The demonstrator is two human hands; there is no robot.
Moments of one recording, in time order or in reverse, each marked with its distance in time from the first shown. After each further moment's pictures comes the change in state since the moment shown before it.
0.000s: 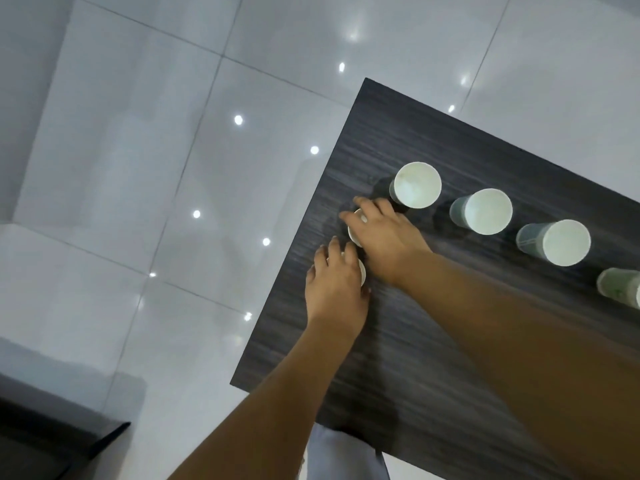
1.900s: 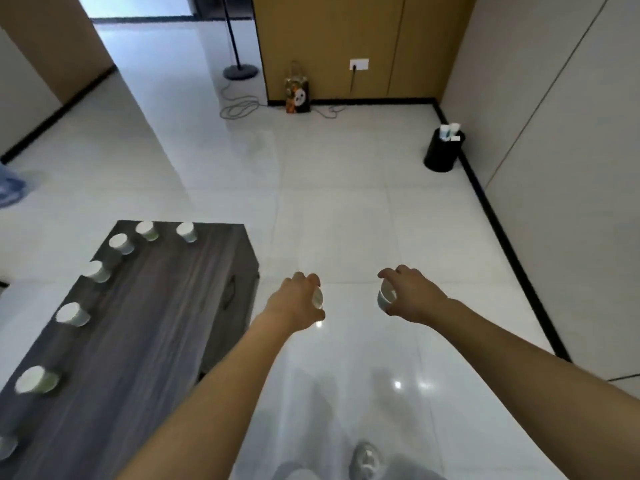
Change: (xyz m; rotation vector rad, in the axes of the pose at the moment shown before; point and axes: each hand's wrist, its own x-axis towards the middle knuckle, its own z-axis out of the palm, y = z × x) left_hand -0.792 0.172 0.227 1.022 -0.472 1.684; right_hand -0.938 -0.387 0.389 1.159 0.717 1.805
